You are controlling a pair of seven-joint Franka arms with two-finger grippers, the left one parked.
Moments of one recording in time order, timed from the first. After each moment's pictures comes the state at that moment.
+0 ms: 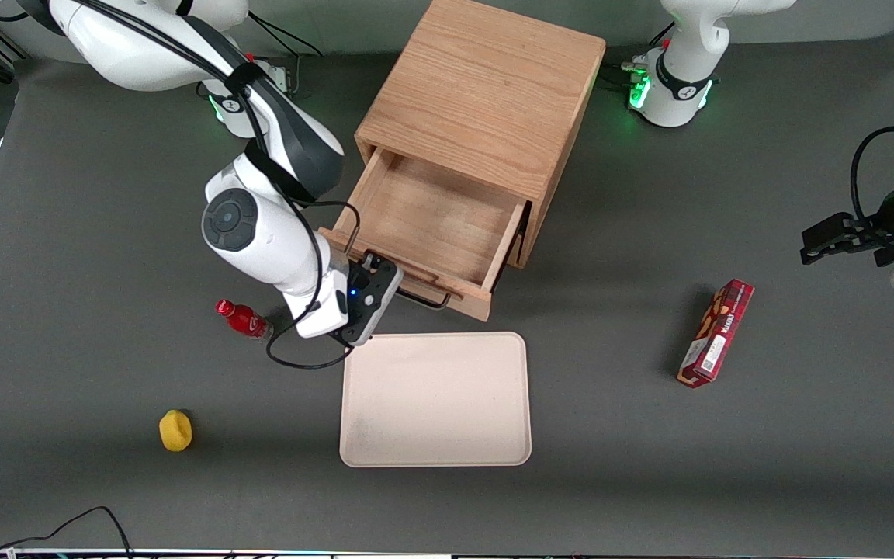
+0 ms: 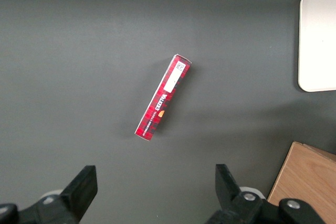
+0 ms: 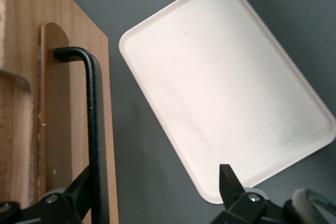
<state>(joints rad) 0.09 0.51 0.49 -1.56 0.00 2.21 -0.51</state>
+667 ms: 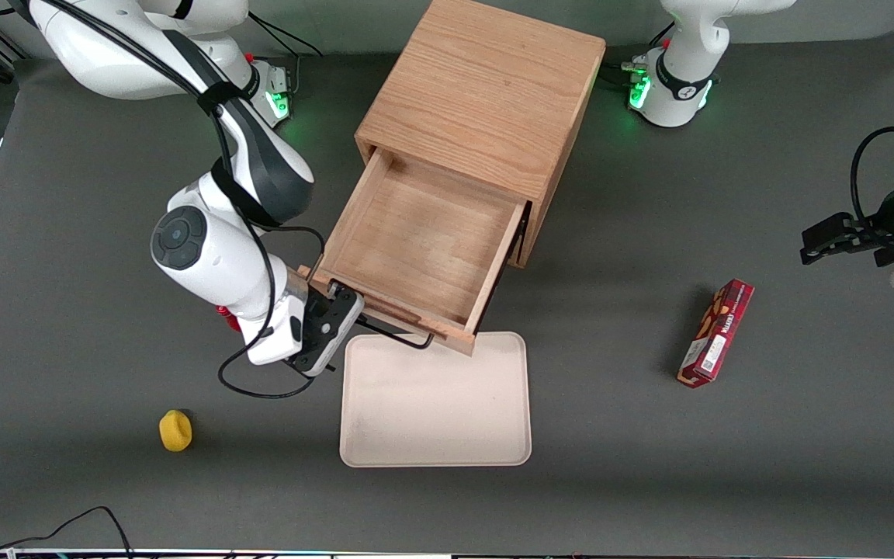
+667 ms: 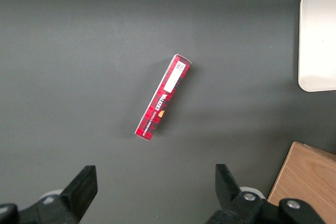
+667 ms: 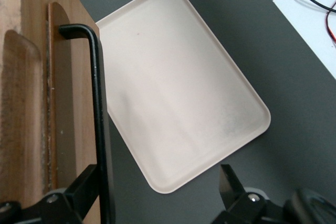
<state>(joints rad) 0.09 0.51 0.40 -1.53 0.00 2.23 -0.57</state>
